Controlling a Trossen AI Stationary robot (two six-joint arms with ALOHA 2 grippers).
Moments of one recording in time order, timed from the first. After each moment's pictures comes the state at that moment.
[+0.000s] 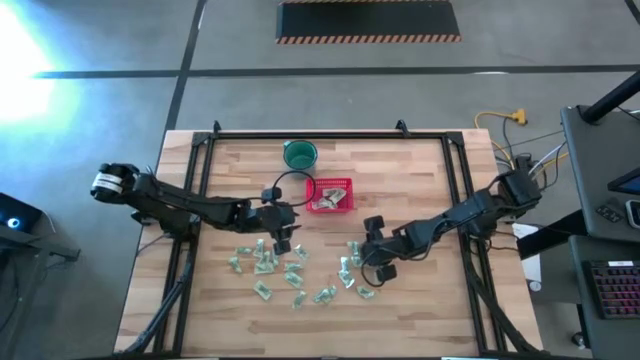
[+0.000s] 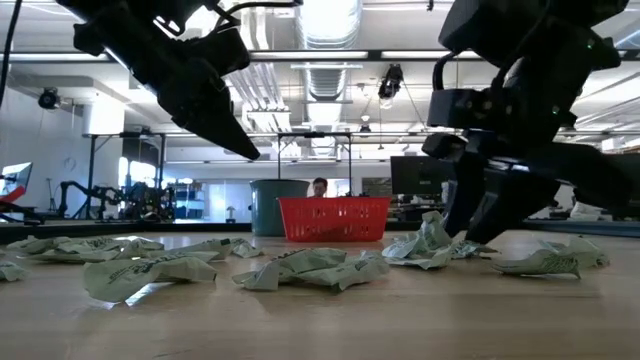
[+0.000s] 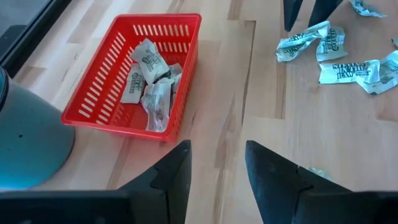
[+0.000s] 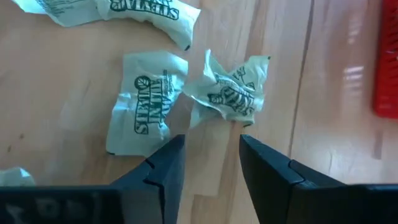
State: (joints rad) left arm -0.14 1.34 0.71 -0.09 -0.36 -0.15; right arm 0.31 1.67 0.77 -0.23 0.28 -0.02
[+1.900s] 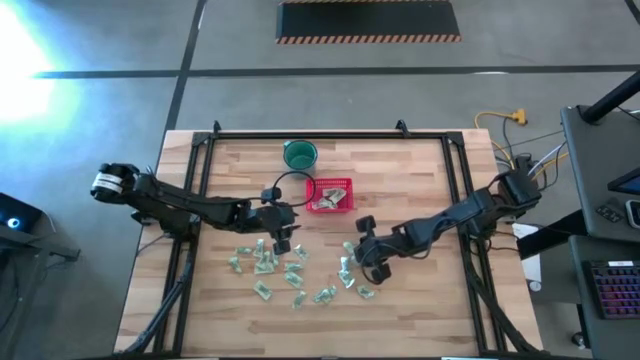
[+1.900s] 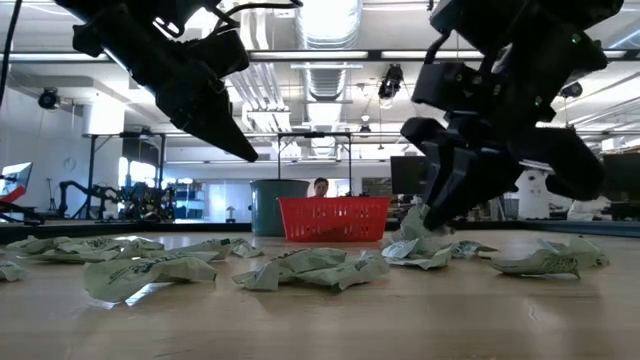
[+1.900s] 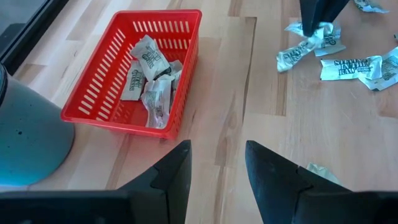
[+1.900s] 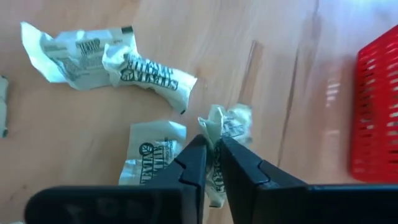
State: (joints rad) left arm -0.14 1.34 0.71 -0.09 -0.36 -0.15; right arm 0.29 1.67 0.77 -0.08 0.25 -0.16
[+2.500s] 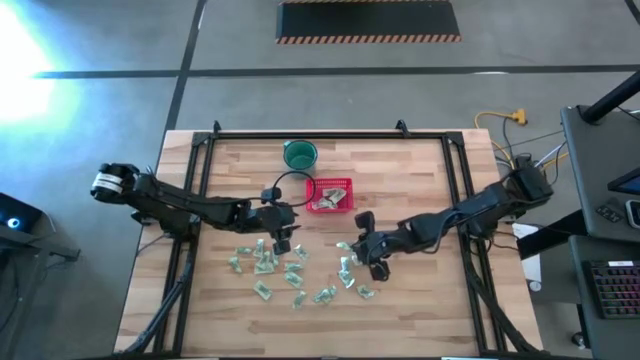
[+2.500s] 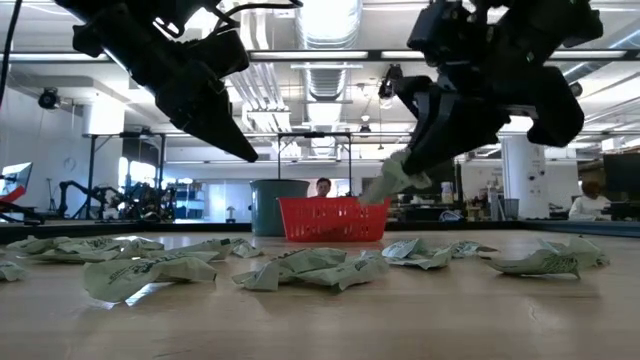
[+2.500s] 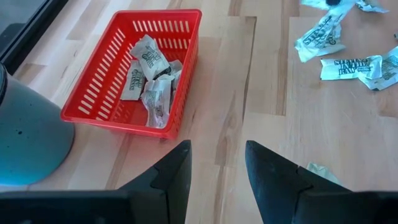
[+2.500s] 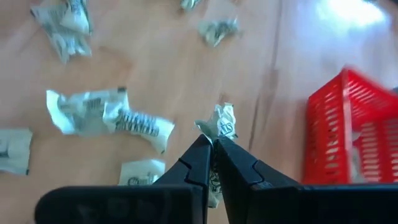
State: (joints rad) left arm -0.14 1.34 0.71 -0.09 -0.35 -0.15; right arm 0.29 1.57 0.81 -0.09 0.26 -0.20
